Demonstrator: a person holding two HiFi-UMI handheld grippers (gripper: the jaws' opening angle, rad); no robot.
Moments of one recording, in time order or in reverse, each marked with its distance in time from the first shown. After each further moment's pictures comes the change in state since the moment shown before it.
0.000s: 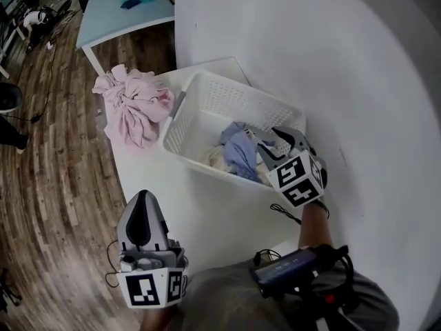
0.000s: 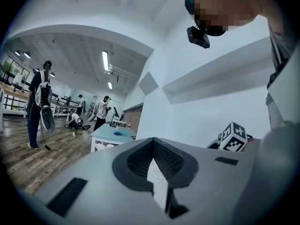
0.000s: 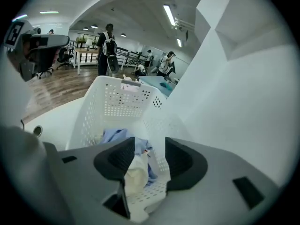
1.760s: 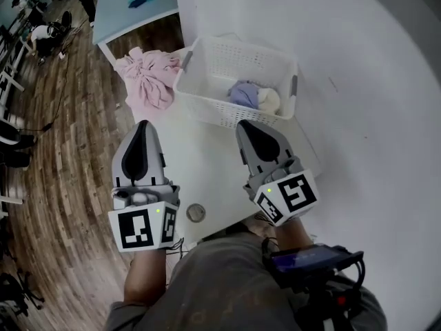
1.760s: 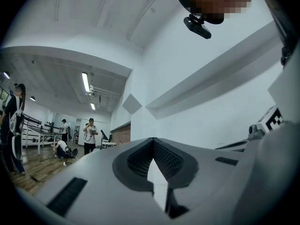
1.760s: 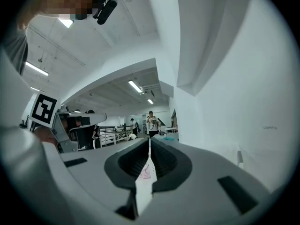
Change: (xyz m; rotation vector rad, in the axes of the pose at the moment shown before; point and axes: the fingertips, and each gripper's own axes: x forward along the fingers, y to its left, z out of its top) left arm -0.065 -0.011 0.056 0.229 -0.164 -0.145; right arm -0.168 0.143 0.080 0.594 -0.824 -0.023
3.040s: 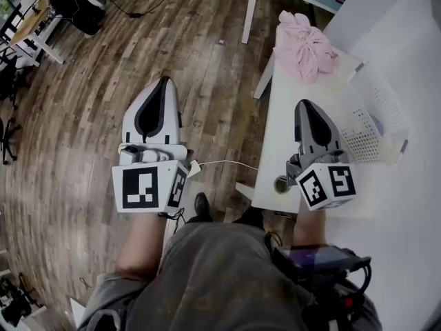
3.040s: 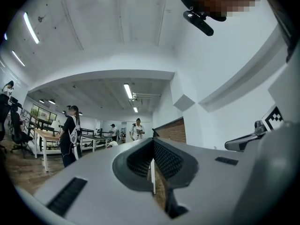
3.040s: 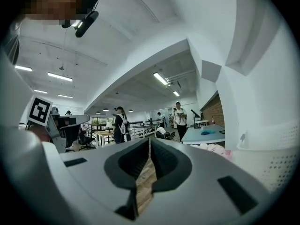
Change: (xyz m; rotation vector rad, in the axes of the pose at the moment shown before) left arm -0.253 0.267 0.015 0.045 0.038 0.491; right arm 0.095 0.265 -0.031 0.004 0.068 0.321
